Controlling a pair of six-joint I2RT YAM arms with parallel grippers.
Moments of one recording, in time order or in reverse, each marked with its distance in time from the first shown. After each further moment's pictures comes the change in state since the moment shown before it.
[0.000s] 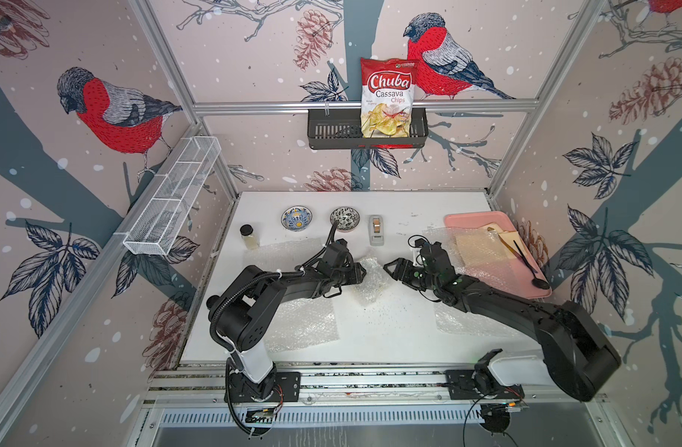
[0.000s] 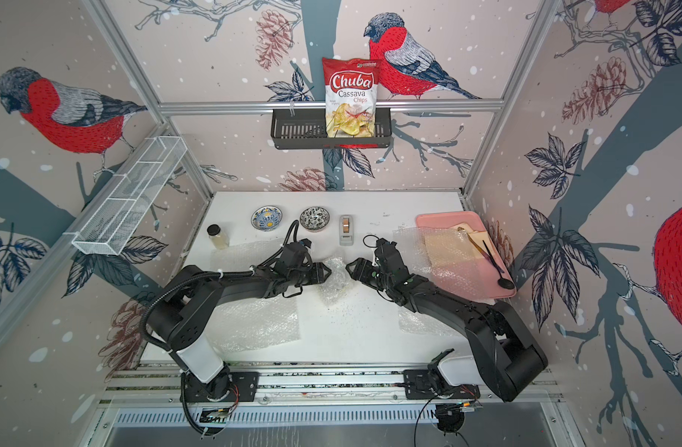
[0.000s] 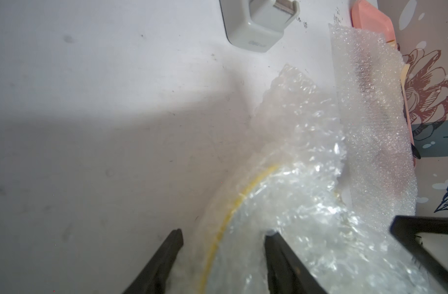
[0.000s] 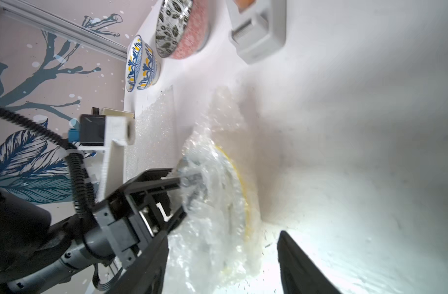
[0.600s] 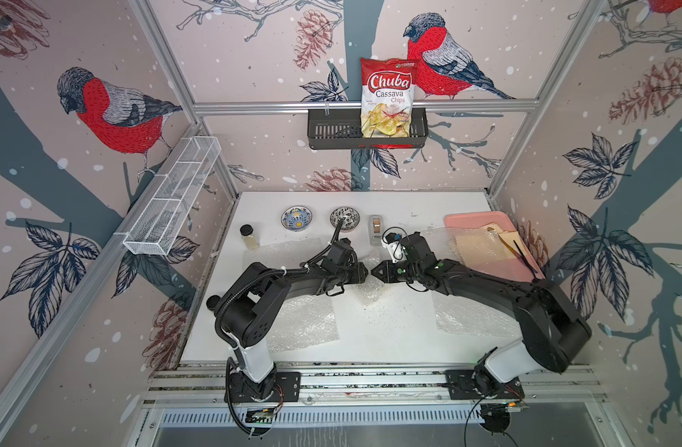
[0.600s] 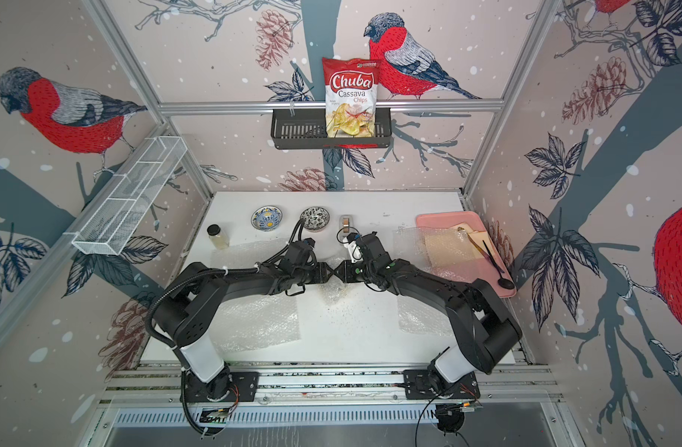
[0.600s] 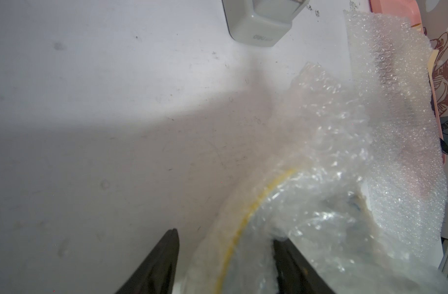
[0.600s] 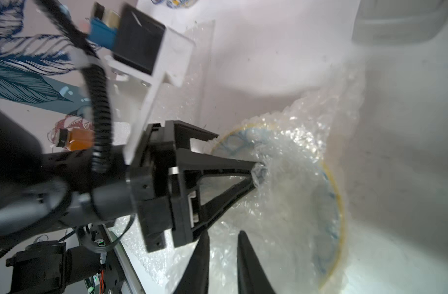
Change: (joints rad) left arm -0.009 0.029 0.048 -0.053 -0.037 0.030; right arm 0.067 0.243 0.181 -0.121 -0.155 -0.290
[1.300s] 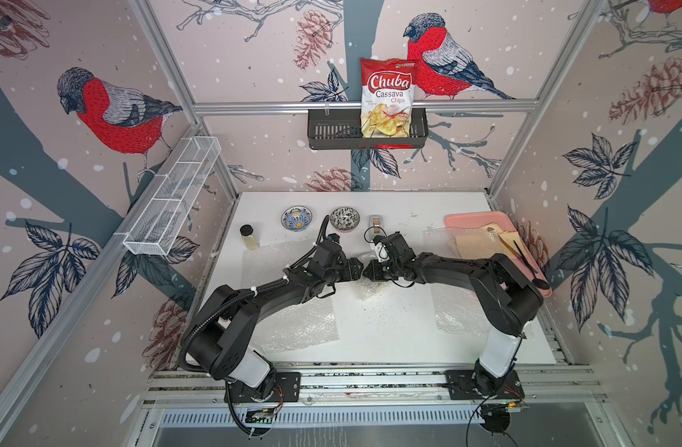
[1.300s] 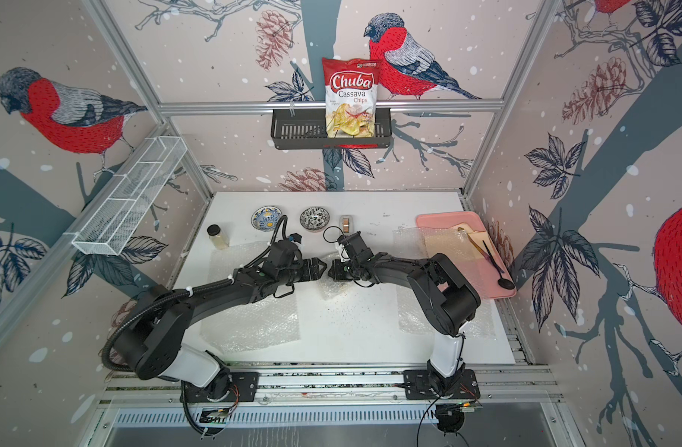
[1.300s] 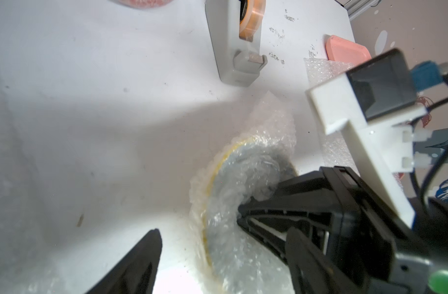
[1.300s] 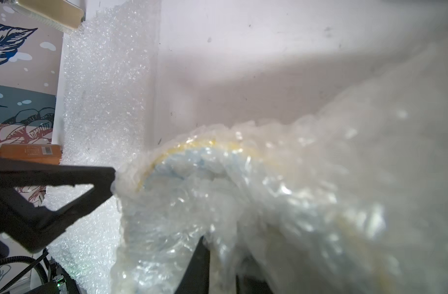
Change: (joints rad) left arm 0.026 -0.268 -0.134 -0.036 -0.014 -0.024; right arm 0.024 0.257 0.149 0.021 0.054 0.020
